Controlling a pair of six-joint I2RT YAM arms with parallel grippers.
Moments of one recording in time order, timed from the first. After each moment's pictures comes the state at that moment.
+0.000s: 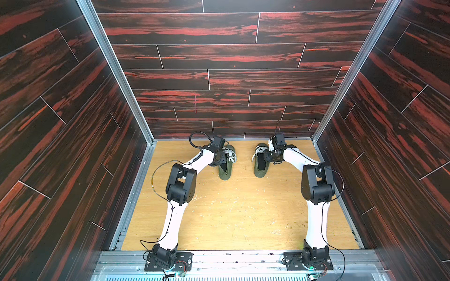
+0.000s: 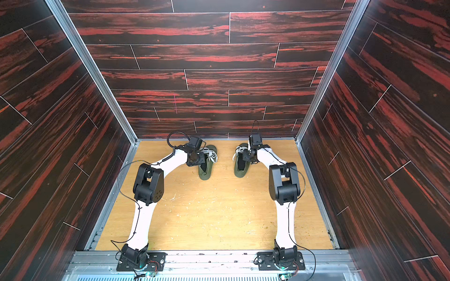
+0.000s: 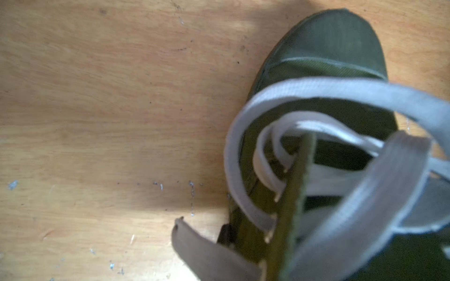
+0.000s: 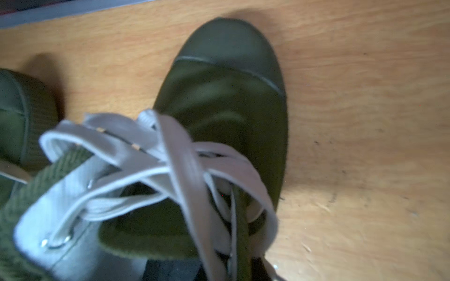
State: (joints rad) left arm -0.39 2.34 1.93 -0.64 -0.04 -0.52; right arm 0.22 2.20 1.70 -0.47 -0.07 0.21
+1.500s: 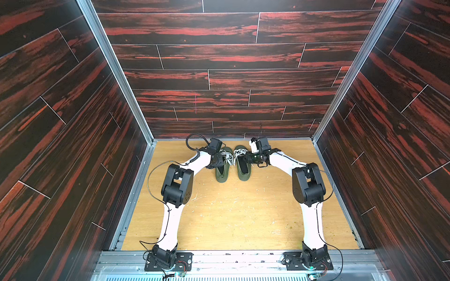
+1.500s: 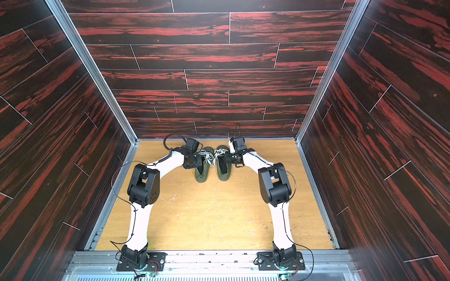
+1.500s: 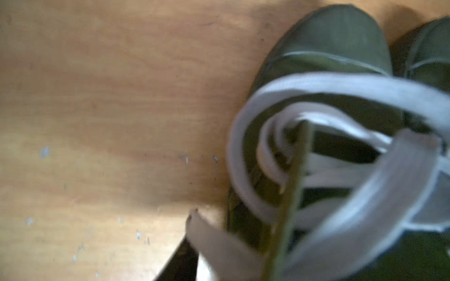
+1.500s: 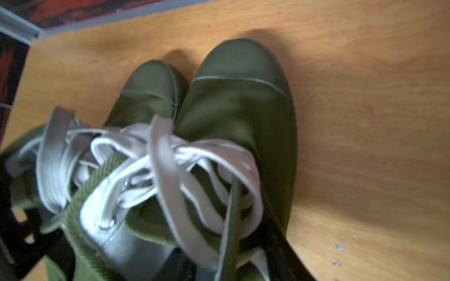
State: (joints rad) left arm -0.36 2.24 1.77 -0.60 -0.03 -0.52; right arm 0.39 2.20 1.69 -0.35 -0.22 0.32
